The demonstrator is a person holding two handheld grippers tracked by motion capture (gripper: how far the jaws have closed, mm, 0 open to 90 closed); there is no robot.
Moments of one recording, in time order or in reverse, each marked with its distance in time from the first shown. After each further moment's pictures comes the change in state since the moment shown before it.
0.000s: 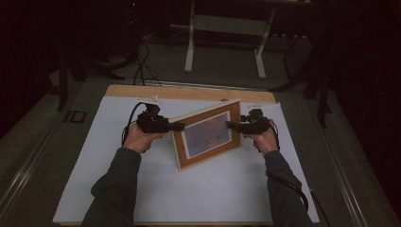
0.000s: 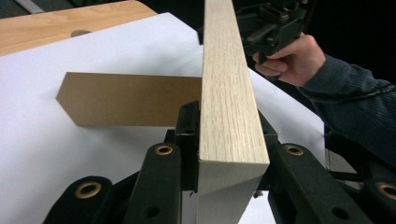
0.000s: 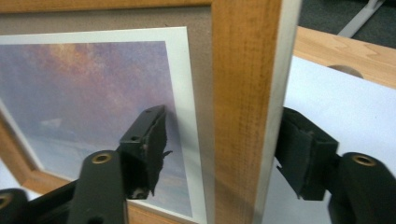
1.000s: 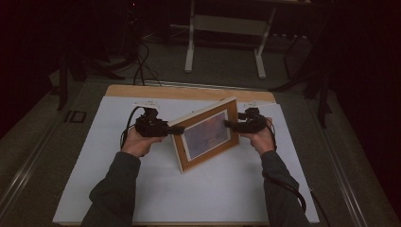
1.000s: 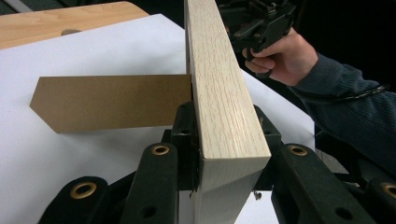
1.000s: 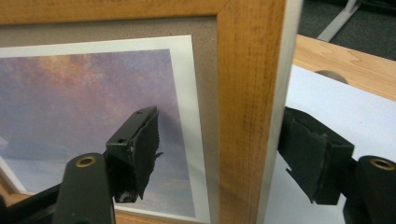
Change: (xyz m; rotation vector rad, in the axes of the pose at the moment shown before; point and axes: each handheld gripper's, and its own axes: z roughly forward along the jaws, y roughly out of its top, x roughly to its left) left arm -0.006 -0.009 -0.005 -0.021 -0.035 -0.002; right arm 0.013 0.009 0.006 0.007 -0.076 -0.019
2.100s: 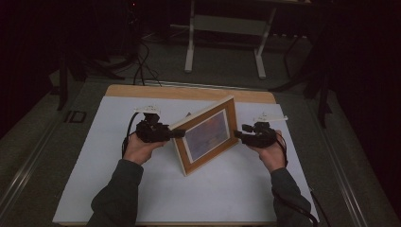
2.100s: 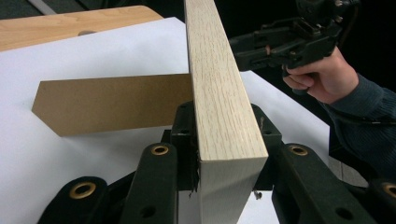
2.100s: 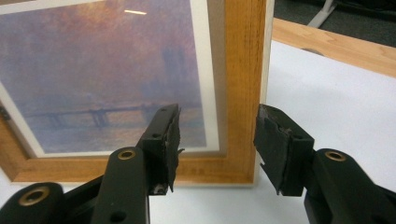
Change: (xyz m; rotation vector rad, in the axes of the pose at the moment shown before) left arm -0.019 -0.008 0.001 -0.020 0.080 -0.007; right arm 0.019 -0.032 -0.042 -0.009 -0.067 -0.002
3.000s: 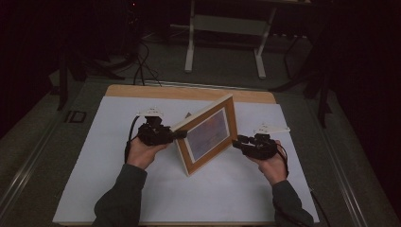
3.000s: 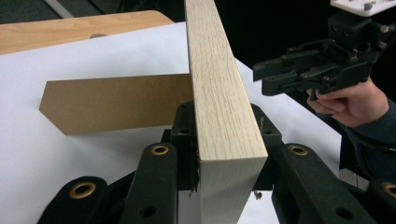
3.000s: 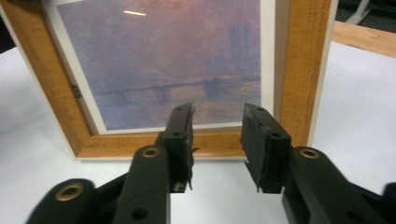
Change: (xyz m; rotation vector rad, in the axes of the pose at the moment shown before) left arm -0.015 -0.003 0.004 -0.021 0.072 -0.007; right arm 0.024 -0.020 -0.018 -0.026 0.095 -0.015
